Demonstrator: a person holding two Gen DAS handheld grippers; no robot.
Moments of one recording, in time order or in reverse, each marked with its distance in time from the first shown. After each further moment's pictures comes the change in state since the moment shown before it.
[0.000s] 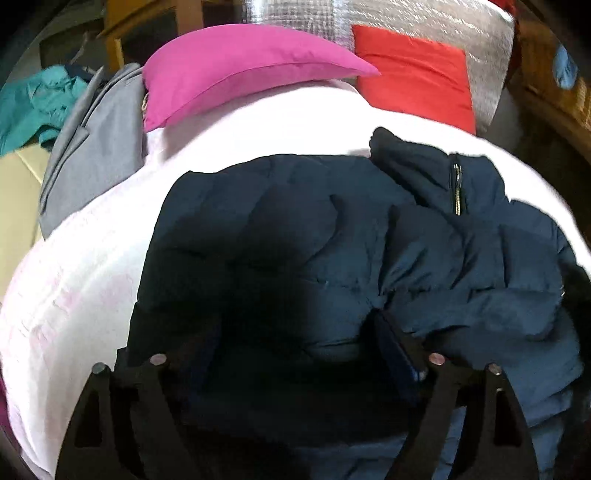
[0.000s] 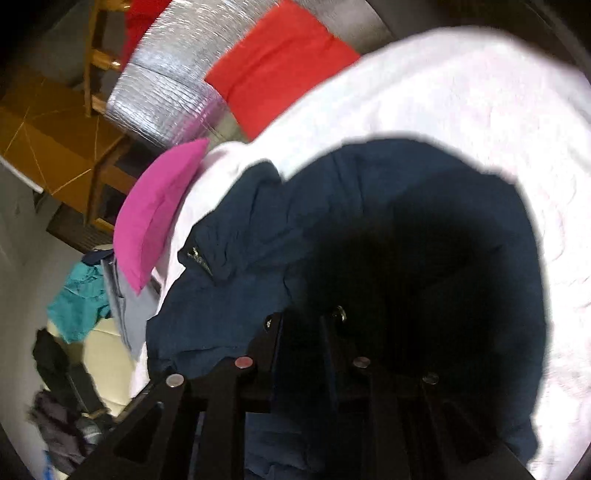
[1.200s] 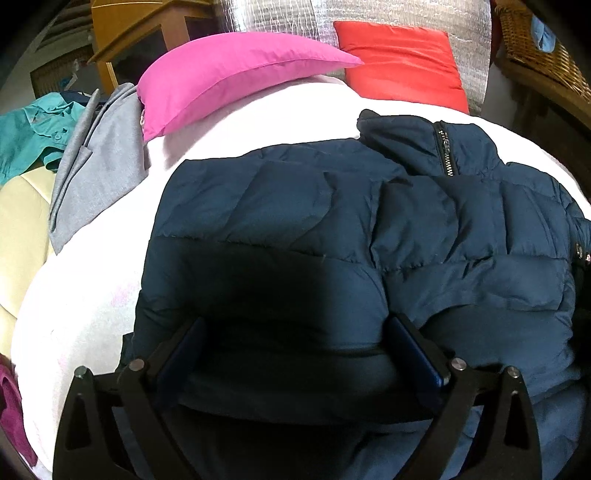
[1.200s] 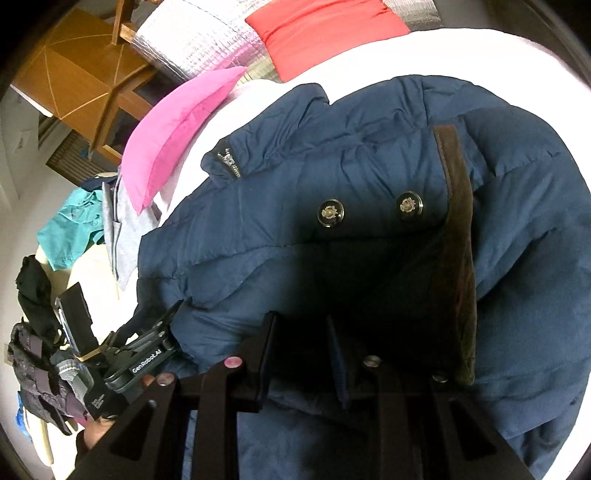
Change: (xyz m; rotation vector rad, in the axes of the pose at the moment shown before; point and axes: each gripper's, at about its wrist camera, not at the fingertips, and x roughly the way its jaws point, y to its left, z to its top) left arm -0.013 -0.006 -0.032 0.083 -0.033 0.057; right arm 0.011 0.040 -0.050 -0.190 0.149 -0.035
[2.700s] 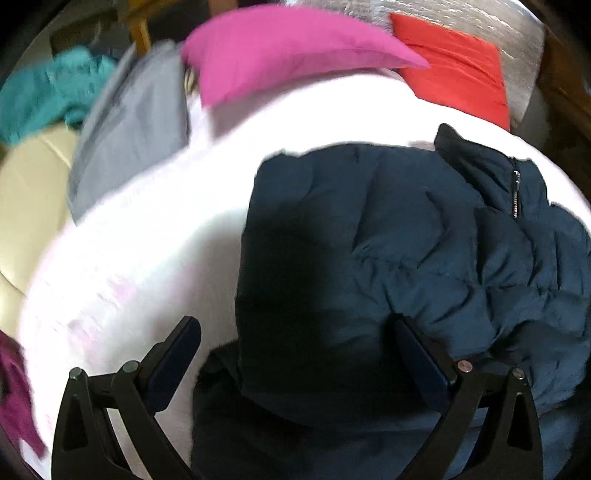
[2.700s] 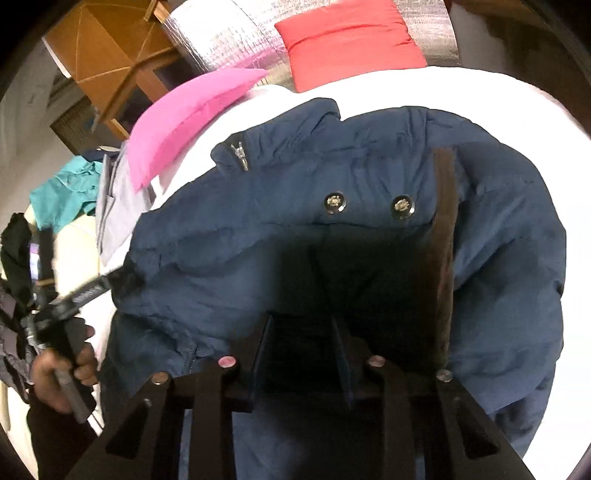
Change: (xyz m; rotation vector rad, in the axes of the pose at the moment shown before) left arm 0.013 0.073 0.021 -0.160 0.118 -0.006; right arm -0.031 0.009 -0.013 -0.140 -0.052 -0.064
